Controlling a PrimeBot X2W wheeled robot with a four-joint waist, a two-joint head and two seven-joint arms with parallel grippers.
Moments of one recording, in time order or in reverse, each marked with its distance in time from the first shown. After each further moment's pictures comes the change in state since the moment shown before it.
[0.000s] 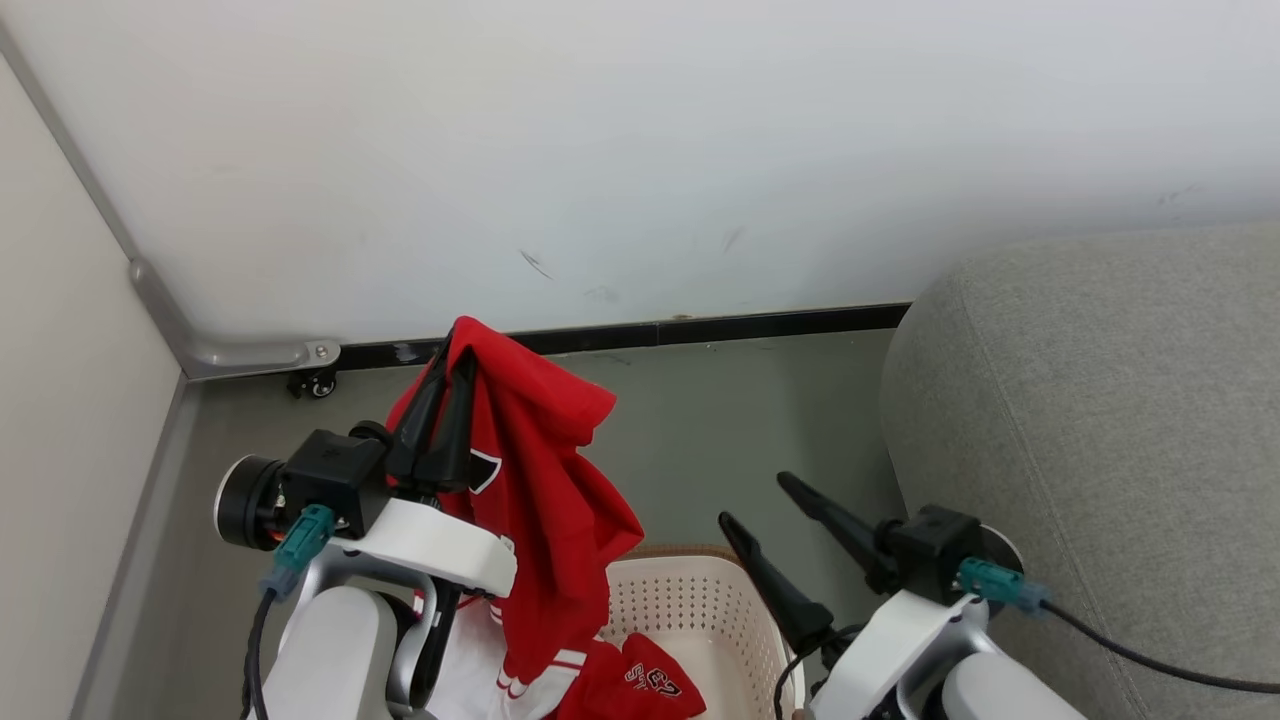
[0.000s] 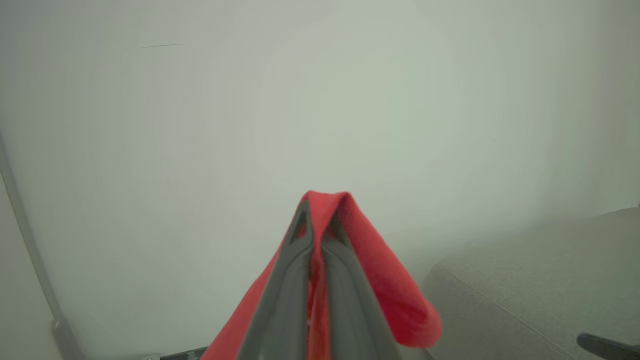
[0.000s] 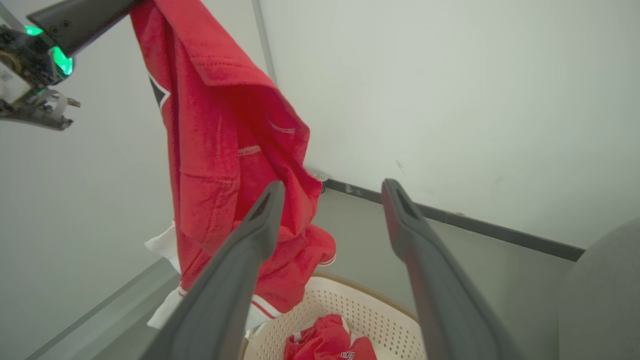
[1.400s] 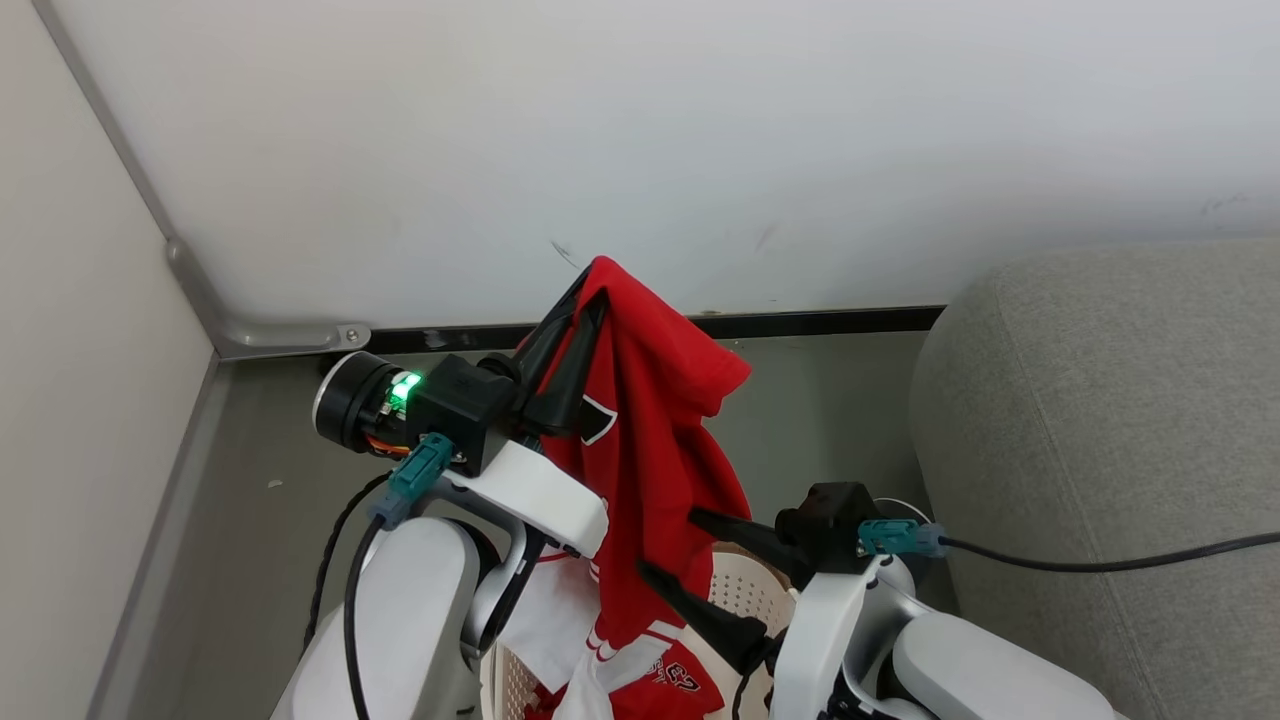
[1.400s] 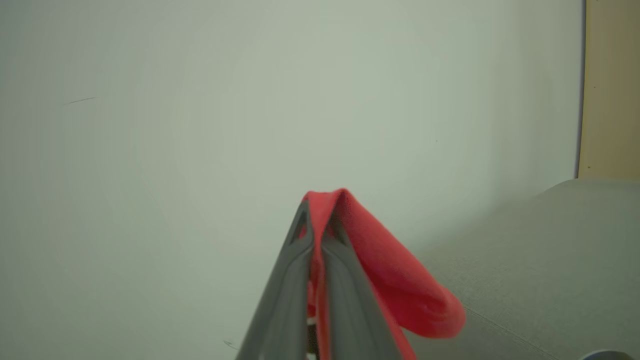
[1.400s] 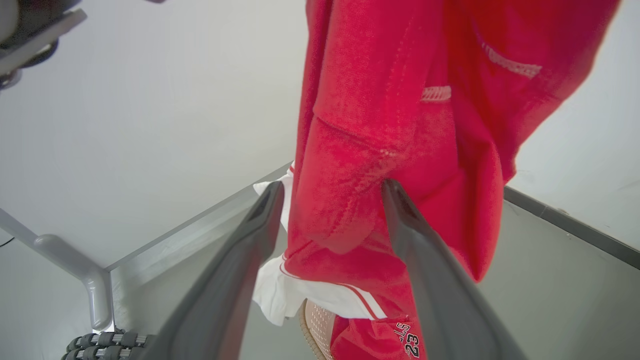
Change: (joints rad) left arm -0.151 -0.019 -0.163 -0.002 0.024 -0.008 0.057; right arm -0.224 -0.100 0.419 -0.006 0.282 0.000 0.123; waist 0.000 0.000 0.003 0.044
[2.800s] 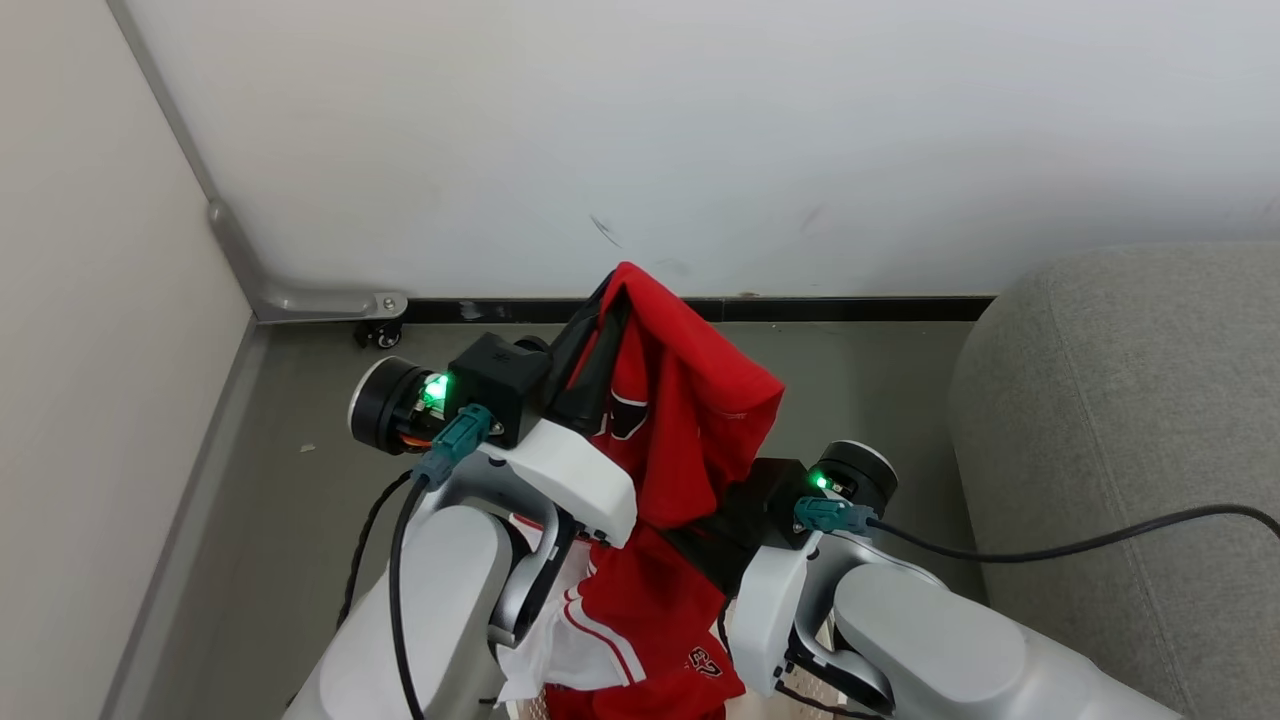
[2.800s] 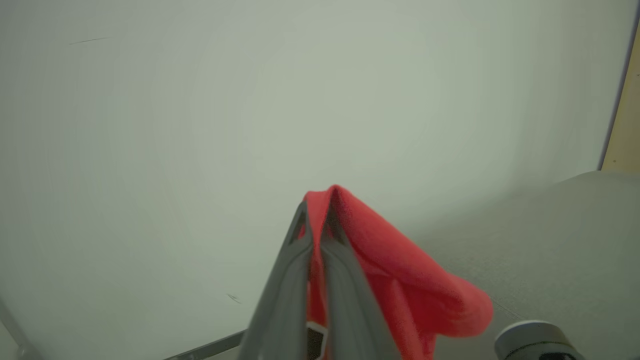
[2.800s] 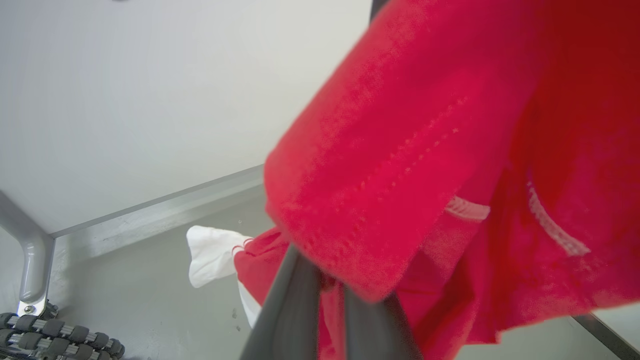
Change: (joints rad) left arm -0.056 0.001 -0.105 0.051 -0.106 0.099 0.057; right arm -0.208 0.126 0.178 0.334 -0.073 0.000 -0.192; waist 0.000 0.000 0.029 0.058
